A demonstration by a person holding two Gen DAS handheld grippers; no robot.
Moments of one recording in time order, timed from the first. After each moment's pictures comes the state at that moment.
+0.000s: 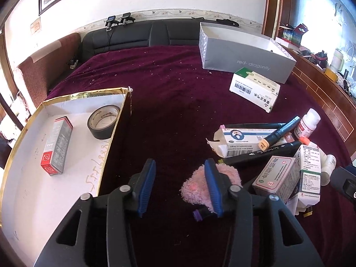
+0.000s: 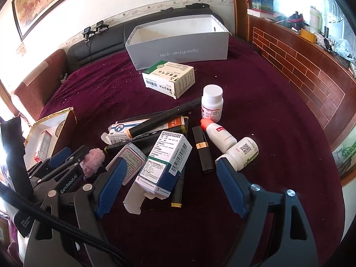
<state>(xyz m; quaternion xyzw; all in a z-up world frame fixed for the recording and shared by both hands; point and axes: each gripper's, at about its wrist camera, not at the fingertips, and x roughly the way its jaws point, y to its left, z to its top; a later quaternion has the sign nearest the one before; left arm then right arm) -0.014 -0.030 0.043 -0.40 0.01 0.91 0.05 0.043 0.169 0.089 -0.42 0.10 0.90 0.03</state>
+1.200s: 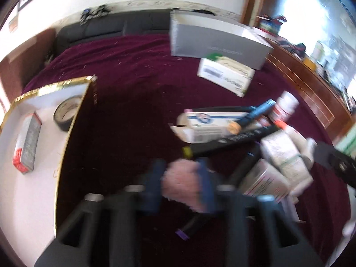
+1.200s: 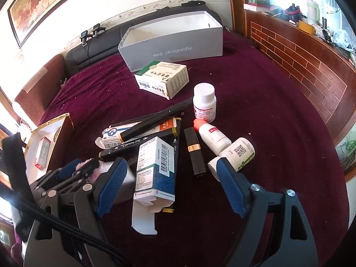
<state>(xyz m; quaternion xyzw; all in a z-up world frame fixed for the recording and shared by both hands) -0.008 -0.006 0.036 -0.43 0.02 0.89 0.14 0.037 0.186 0.084 -0.42 0.13 0.90 0.02</state>
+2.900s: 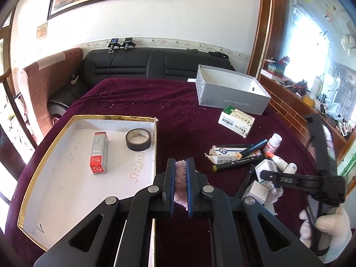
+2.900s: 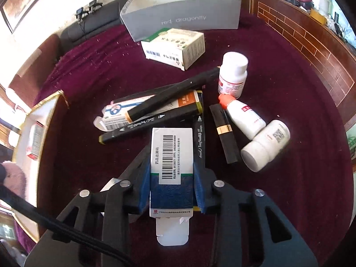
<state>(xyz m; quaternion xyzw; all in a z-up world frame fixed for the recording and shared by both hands) 0.068 -0.099 0.116 -0.32 -0.04 0.94 0.09 0.004 0.157 0.057 -0.49 0.13 0.86 0.01</state>
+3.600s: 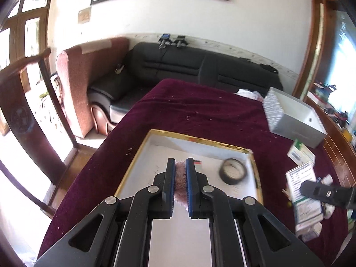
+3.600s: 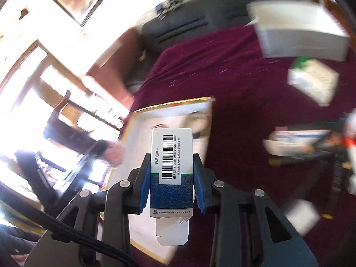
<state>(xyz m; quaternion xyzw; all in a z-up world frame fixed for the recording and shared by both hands) -0.011 -0.256 0.116 -0.34 -0.09 0.93 -0.04 -0.036 -0.012 0.130 -0.47 0.19 0.83 -0.25</state>
